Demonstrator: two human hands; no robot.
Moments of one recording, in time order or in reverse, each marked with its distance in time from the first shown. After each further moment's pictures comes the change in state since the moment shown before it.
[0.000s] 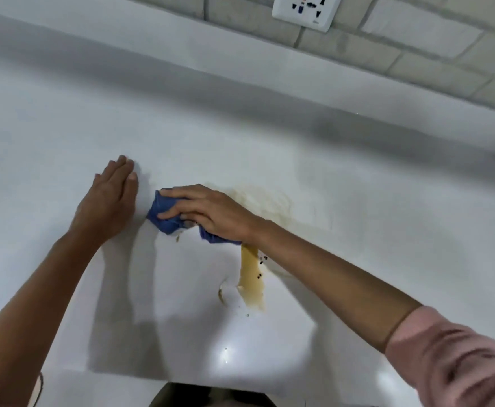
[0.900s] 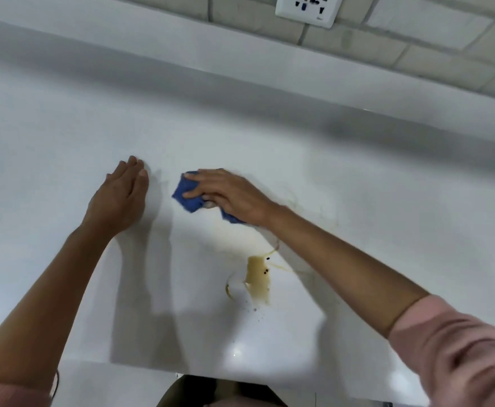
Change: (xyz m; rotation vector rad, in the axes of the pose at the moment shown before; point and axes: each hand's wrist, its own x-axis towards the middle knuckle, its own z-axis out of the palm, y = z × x) left_hand 0.001 0.002 -0.003 0.010 -0.032 -0.029; right_hand -0.003 0.008 -0.022 -0.054 0.043 0.089
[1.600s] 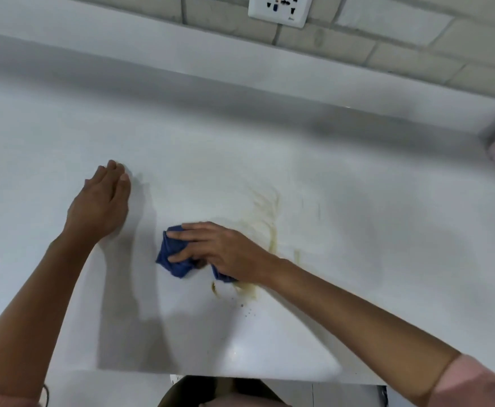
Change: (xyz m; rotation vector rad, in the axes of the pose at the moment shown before) left_hand 0.002 -0.006 0.004 0.059 0.019 0.008; right_hand -0.071 -0.041 0.032 -0.009 -0.061 -0.217
